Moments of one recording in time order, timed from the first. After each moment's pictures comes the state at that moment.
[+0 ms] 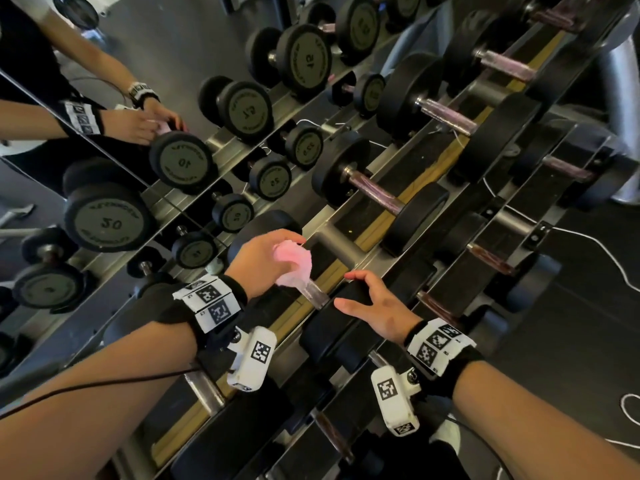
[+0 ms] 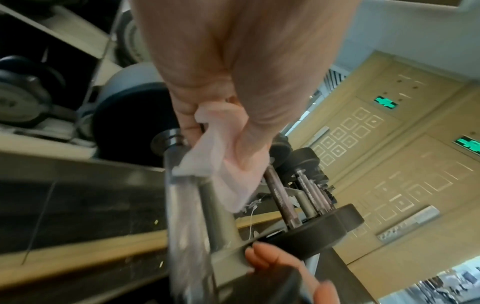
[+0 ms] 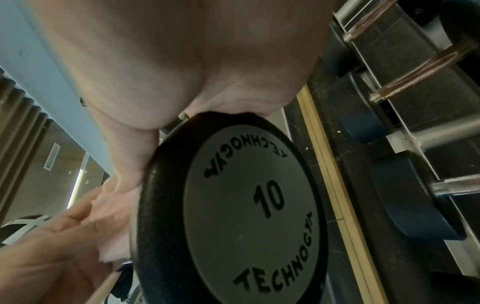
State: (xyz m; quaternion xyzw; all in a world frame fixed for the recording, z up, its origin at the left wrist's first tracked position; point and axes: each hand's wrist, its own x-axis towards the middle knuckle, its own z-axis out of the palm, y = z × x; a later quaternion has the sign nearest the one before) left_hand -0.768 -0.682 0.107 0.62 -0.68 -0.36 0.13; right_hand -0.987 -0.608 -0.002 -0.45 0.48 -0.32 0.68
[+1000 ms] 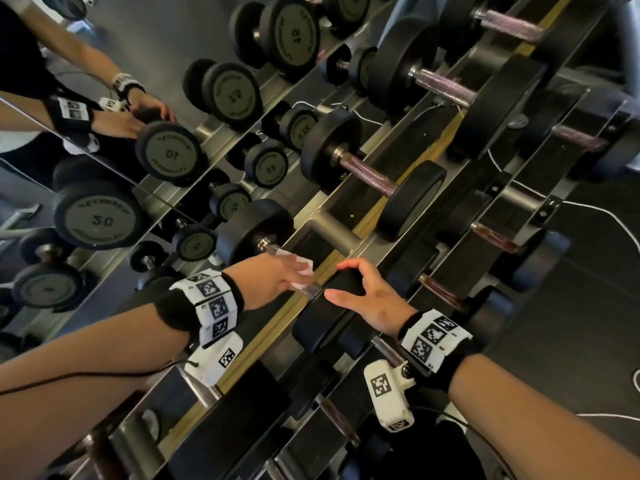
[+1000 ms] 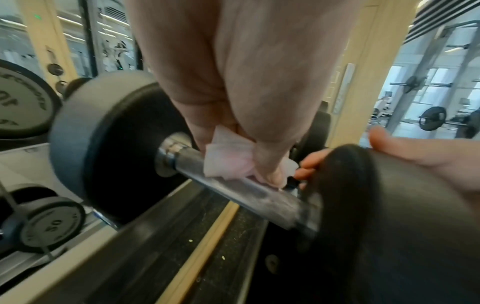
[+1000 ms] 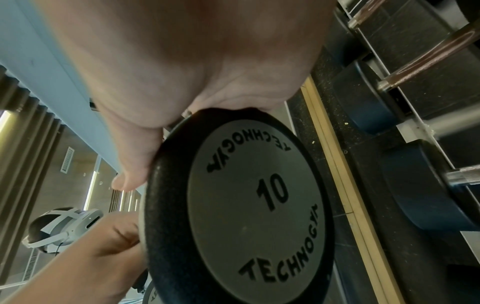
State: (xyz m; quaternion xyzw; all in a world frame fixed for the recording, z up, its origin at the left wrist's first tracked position) left_hand -0.769 -0.685 0.081 0.38 -0.87 -0.20 -0.25; right_hand -0.986 -0.606 -0.006 -0.45 0.49 -0.33 0.67
